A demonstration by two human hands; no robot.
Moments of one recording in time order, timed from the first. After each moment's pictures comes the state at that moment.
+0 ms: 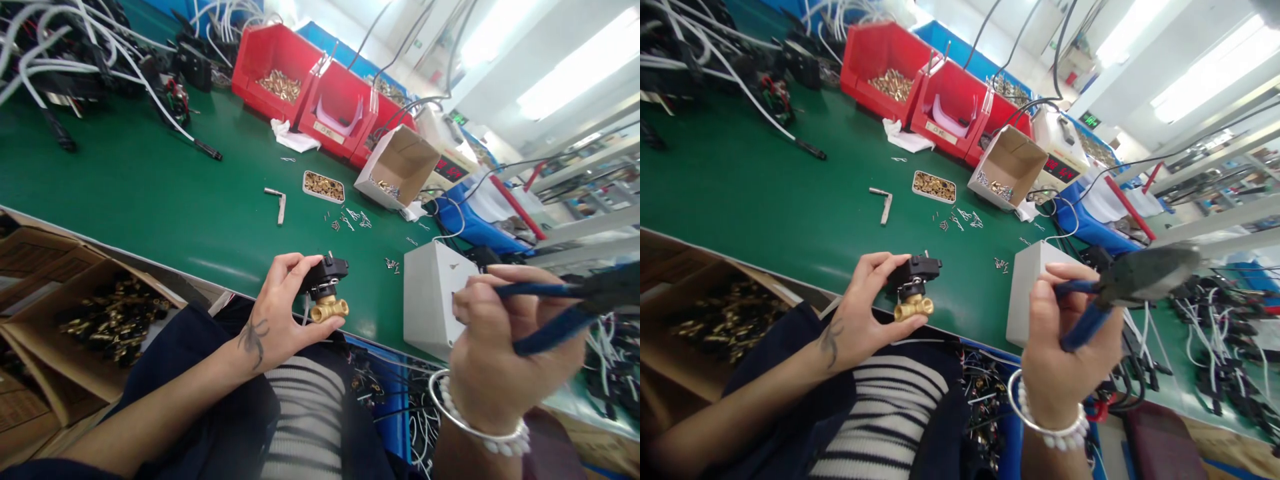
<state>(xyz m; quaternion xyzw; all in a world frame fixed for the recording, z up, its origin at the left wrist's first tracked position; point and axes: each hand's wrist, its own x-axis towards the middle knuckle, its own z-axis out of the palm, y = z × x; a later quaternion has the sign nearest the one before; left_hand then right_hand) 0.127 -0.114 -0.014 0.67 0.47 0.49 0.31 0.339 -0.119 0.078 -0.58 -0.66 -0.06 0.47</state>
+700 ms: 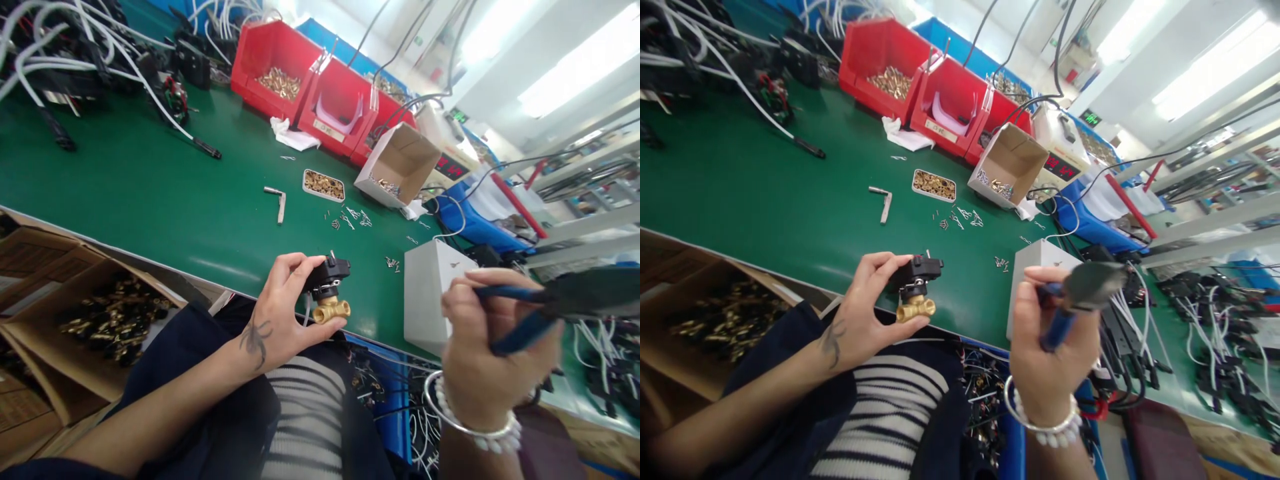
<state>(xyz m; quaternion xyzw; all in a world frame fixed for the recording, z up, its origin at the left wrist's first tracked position) 0.129 -0.115 -0.016 0.68 0.46 0.50 0.28 0.336 -0.121 0.082 -0.58 -0.70 -0.08 0.41</state>
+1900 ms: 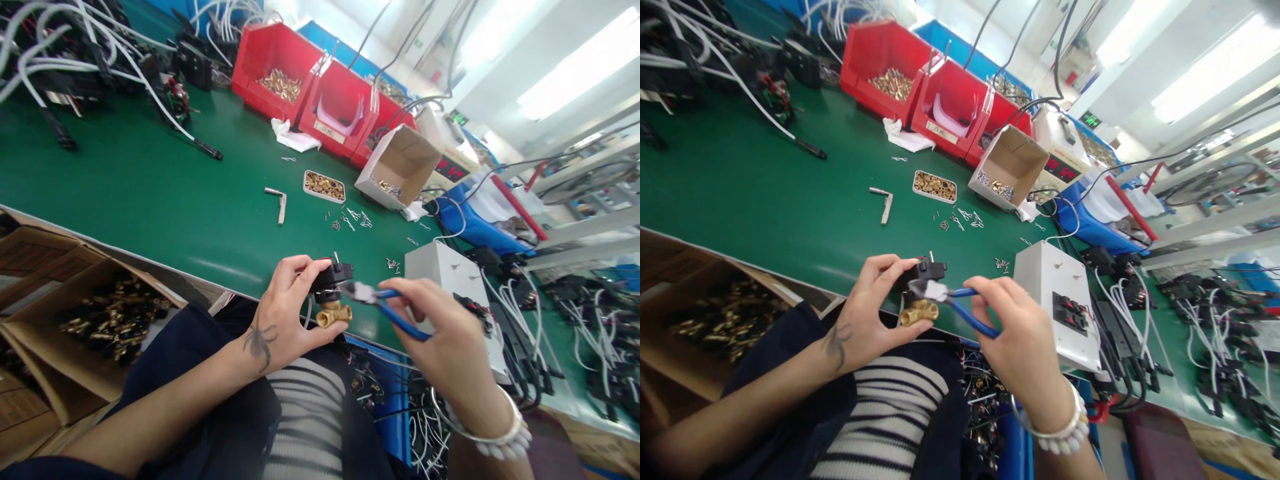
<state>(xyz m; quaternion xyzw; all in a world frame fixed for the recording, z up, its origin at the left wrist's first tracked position) 0.131 -0.113 -0.018 0.70 0.45 0.50 0.25 0.334 -0.119 0.081 -0.52 -0.84 0.00 0.18</state>
